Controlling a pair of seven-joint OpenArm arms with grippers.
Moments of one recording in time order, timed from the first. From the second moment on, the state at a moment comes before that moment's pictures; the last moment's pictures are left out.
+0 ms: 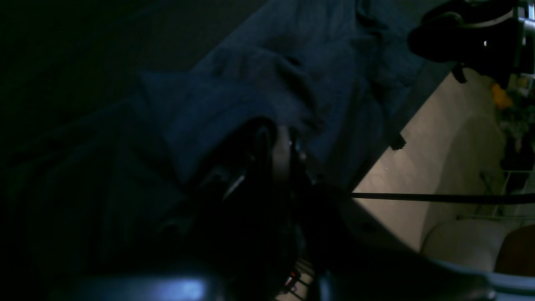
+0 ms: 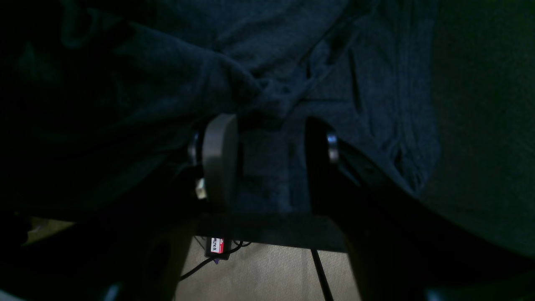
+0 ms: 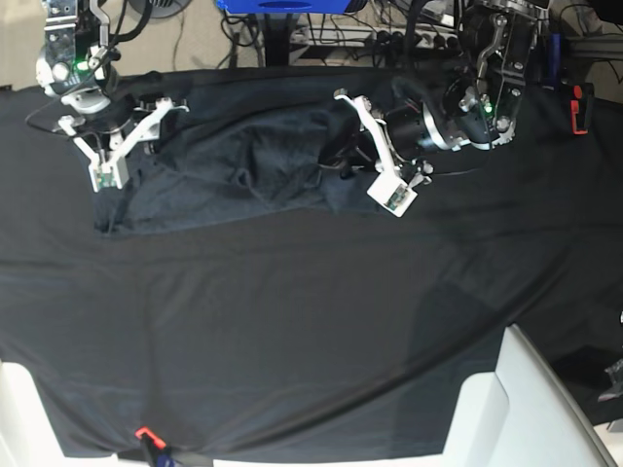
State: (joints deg) left arm 15.8 -15.1 6.4 95.1 -32.2 -34.6 39.3; right arm -27.3 5.3 5.2 104.3 6.0 9.6 -41.8
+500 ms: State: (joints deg) left arm 14.1 -14.1 6.4 93.1 -31.8 -34.6 39.3; right arm -27.1 5.3 5.2 100.0 6.0 9.6 -41.8
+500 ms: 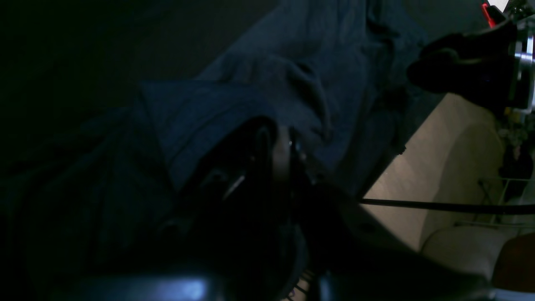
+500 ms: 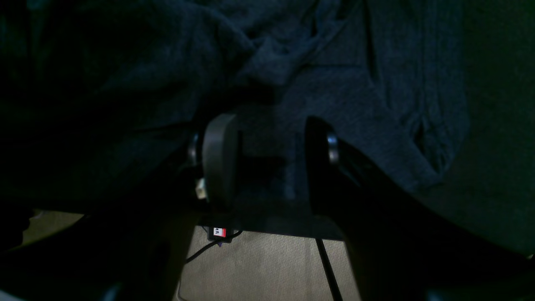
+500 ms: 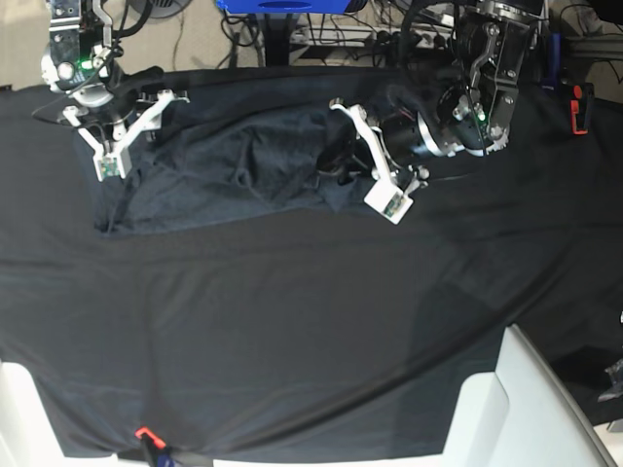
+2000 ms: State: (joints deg) left arm 6.2 -22.1 18.6 88.7 -28.2 -9.4 48.6; right arm -24.4 5.3 5.2 99.9 6.0 9.6 -41.8
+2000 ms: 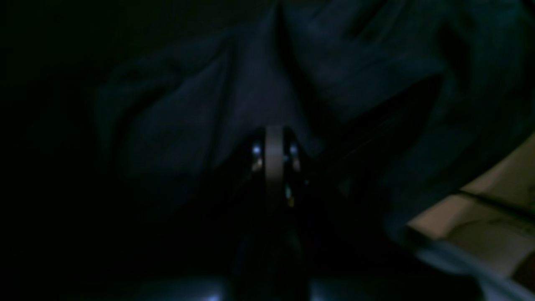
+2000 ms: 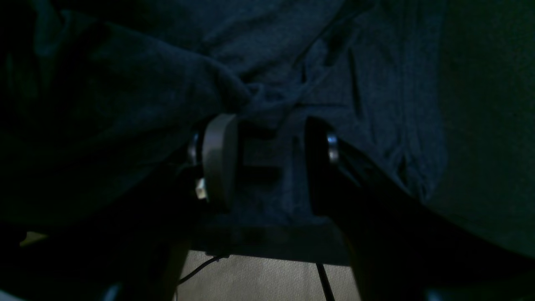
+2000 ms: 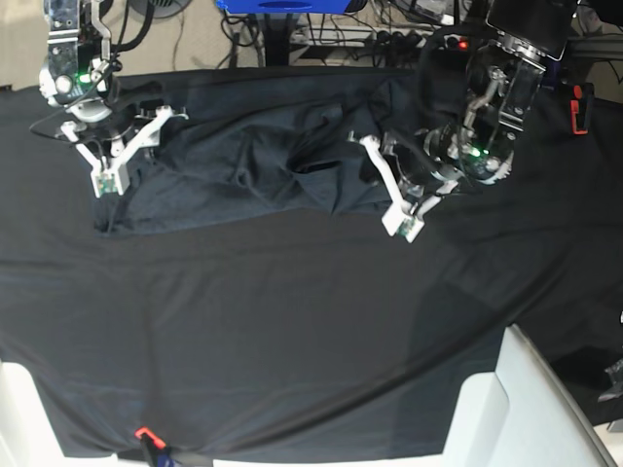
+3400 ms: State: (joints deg) left arm 6.2 -20.6 25.1 90.8 -23.4 -9.6 48.6; right arm -24.6 5.3 4.8 99.9 6.0 9.6 -41.8
